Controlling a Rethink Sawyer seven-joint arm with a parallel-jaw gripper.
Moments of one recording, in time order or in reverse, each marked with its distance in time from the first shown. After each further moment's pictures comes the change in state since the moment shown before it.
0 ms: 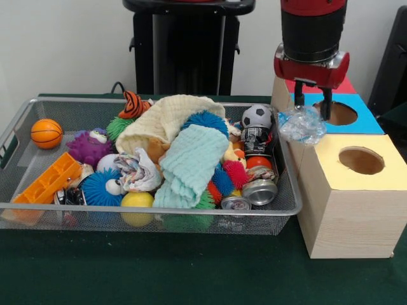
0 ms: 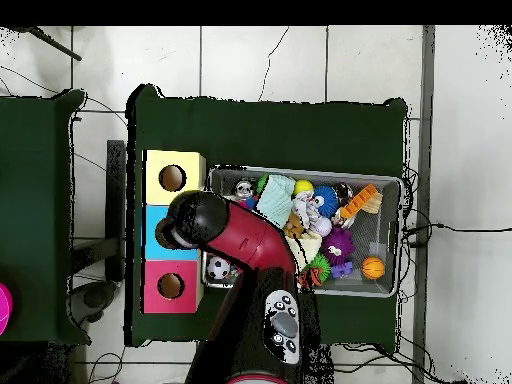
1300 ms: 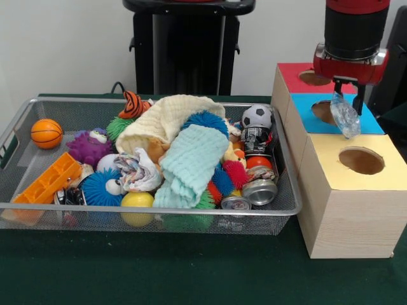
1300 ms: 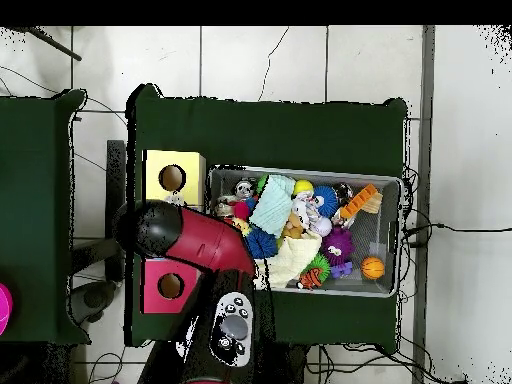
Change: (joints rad) arm 0.124 0.003 -0.008 -0.002 0.002 -0.030 0.001
